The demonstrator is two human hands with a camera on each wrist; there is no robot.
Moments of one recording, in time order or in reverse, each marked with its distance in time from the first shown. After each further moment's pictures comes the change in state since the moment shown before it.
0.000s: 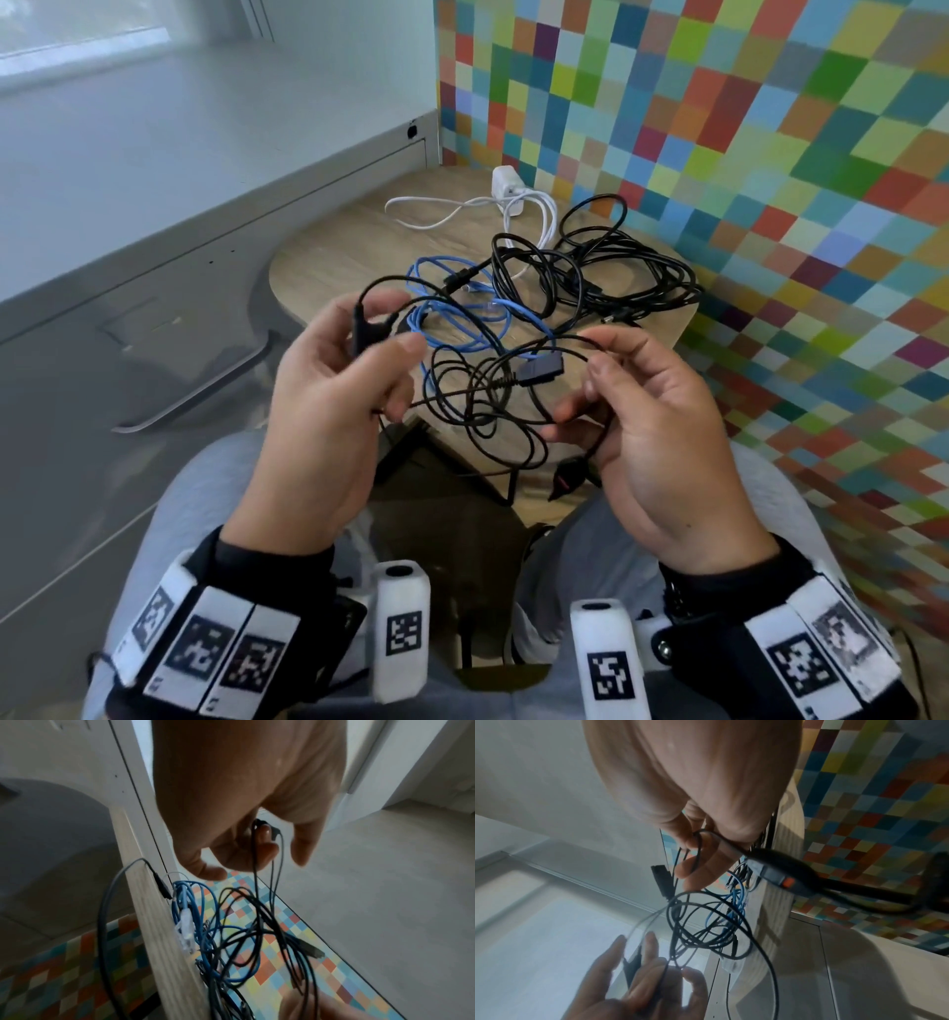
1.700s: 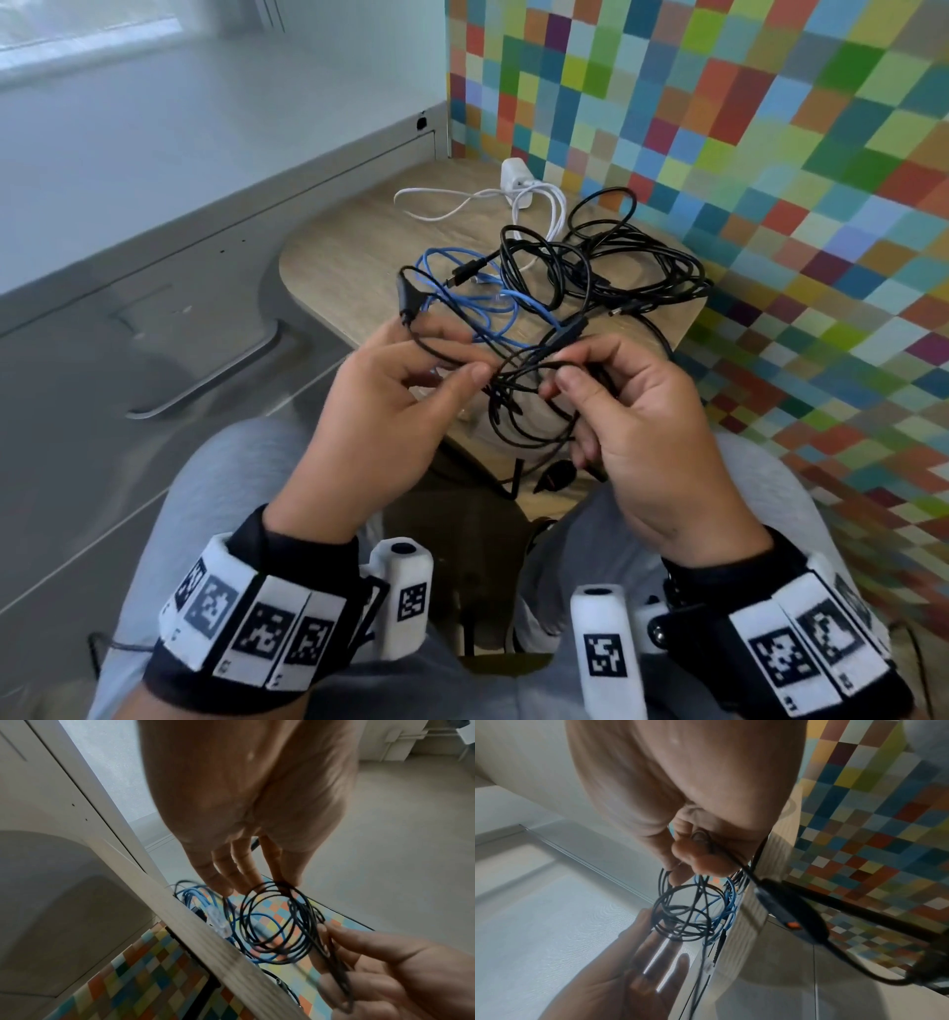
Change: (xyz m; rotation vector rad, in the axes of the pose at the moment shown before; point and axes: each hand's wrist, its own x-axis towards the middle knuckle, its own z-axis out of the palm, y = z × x) left_hand -0.006 -0.014 -0.001 0.673 -0.235 0.292; right_hand -0.005 0.005 -0.002 -0.336 -0.113 -0.070
